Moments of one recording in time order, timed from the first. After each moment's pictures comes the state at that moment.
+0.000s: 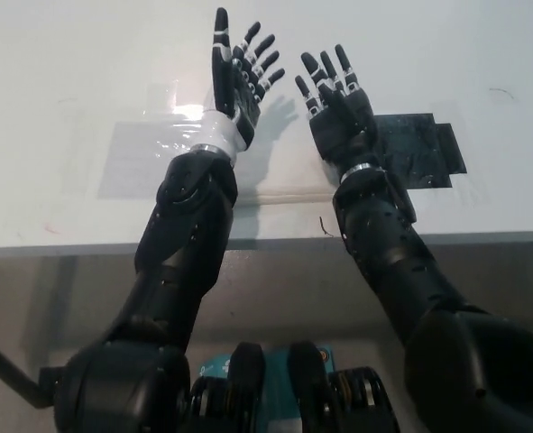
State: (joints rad) left_arm -1.06 -0.06 0.20 1.10 -0.27 -0.18 -0.04; right_arm -1.13 0.12 -0.50 1.35 0.68 -0.27 0.27
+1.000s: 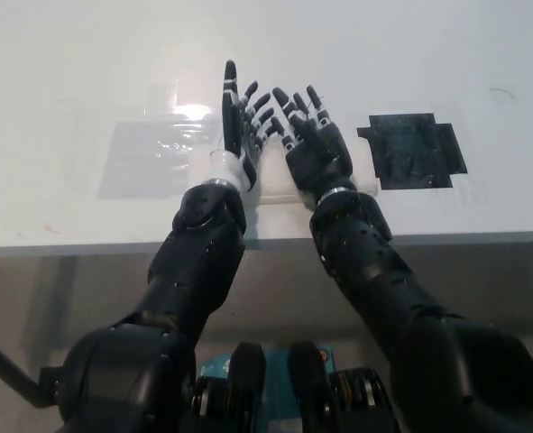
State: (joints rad) left_arm -1.08 -0.06 0.22 1.36 -0.25 -0.27 0.04; right_arm -1.13 0.16 -0.50 1.43 0.65 -0.26 0.19
